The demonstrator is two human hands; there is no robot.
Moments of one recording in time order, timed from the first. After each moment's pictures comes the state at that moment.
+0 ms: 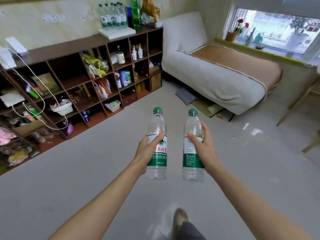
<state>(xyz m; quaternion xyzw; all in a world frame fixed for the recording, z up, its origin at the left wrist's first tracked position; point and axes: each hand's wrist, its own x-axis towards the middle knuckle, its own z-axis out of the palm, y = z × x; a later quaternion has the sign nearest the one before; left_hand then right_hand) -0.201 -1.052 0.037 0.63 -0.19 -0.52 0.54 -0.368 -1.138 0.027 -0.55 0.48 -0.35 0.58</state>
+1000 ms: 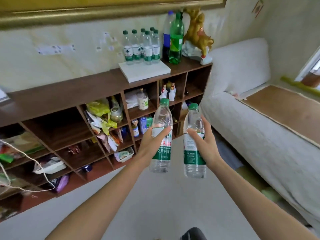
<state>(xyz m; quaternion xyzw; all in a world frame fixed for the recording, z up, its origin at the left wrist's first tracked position) 0.293 -1.713 0.072 0.67 -0.21 -0.38 0.60 0.154 -1.824 0.058 -0.66 0.36 -0.32 0.58</state>
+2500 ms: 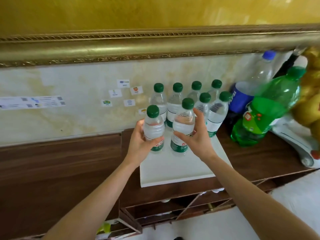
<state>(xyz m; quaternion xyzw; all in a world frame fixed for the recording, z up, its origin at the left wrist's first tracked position) 0.863 -2.101 0.053 0.71 -0.21 -0.11 0.66 0.765 -2.271 0.074 -0.81 0.15 -0.25 0.51</state>
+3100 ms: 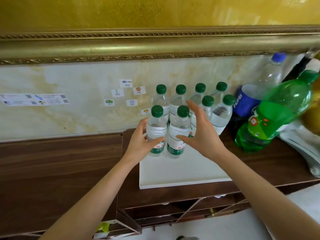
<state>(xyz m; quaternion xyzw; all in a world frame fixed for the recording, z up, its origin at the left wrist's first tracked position) 0.873 -2.104 0.057 0.75 -0.24 -0.12 0.61 0.764 -2.280 0.116 -0.93 0.07 -0.19 0.32</state>
